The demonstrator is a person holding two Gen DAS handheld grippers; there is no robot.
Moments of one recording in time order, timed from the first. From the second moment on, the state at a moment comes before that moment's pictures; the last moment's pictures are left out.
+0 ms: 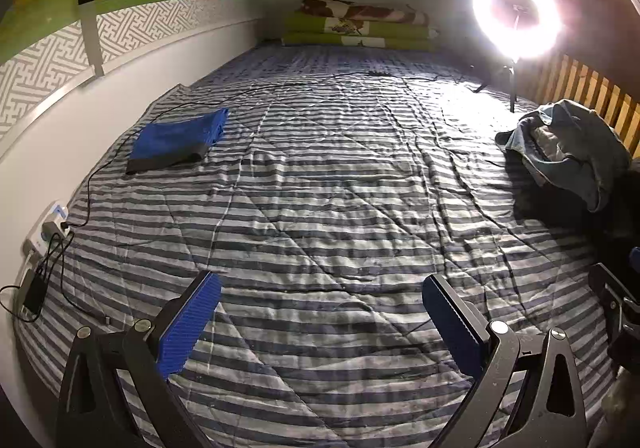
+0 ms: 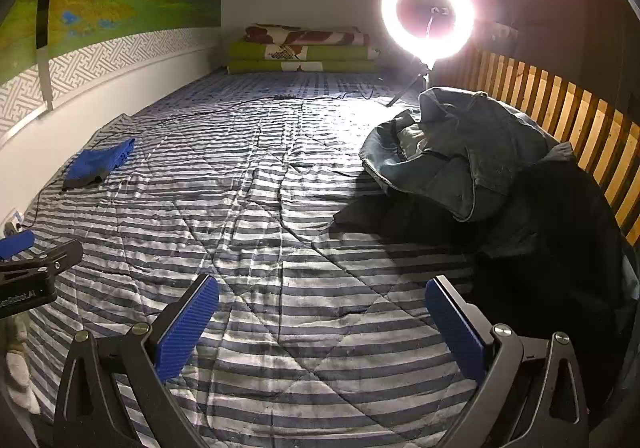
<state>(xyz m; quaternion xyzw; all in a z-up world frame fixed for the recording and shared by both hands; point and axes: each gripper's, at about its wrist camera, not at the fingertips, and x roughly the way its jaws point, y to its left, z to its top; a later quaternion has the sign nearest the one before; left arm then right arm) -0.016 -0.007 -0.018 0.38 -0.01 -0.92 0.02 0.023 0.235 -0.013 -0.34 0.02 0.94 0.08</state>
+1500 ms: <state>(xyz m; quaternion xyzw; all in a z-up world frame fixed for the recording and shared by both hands) -0.025 -0.009 -0.017 0.38 -0.01 -0.92 0.02 0.016 0.250 -0.021 -0.36 0.03 0.93 0.06</state>
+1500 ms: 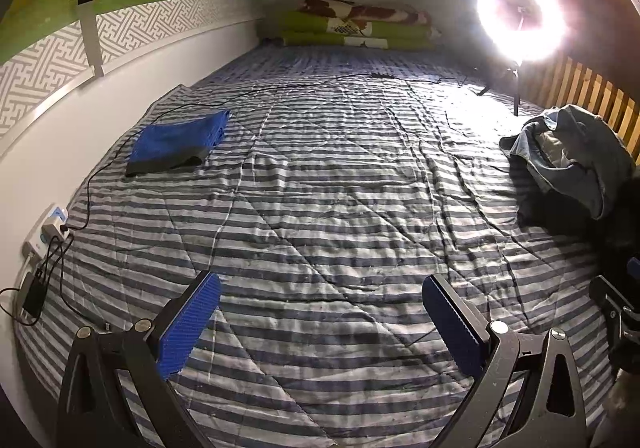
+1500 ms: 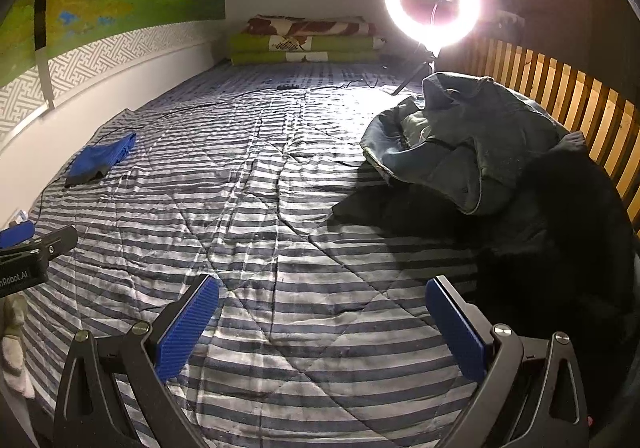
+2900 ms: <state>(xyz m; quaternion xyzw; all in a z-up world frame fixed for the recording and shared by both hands) -0.072 0.011 -0.036 0.41 0.01 -0.91 0.00 -0.097 0.393 0.040 -0.36 -0.02 0.92 0.17</state>
